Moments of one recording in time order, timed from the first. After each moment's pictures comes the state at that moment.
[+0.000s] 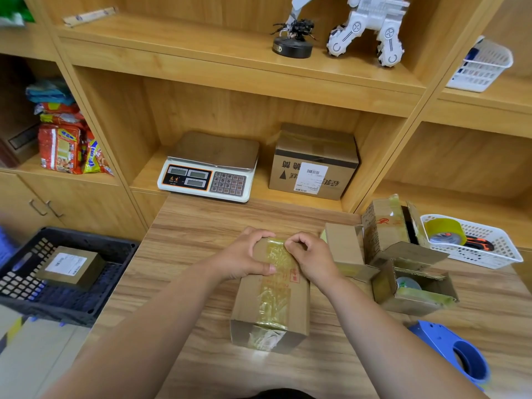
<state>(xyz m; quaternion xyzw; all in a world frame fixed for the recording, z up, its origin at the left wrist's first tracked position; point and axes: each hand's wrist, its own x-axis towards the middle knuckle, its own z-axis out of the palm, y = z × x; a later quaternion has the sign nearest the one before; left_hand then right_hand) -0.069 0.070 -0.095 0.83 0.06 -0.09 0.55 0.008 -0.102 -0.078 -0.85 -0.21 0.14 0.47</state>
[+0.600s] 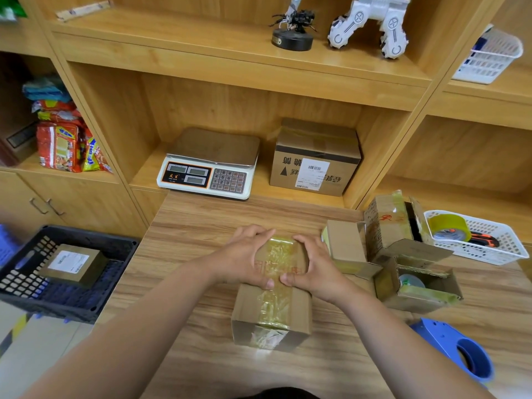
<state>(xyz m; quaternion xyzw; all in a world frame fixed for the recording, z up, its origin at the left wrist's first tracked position) -0.073 0.073 -0.086 0.94 -0.02 -0.10 0.33 0.001 -0.128 -0.080 -0.87 -0.32 0.18 0.34</state>
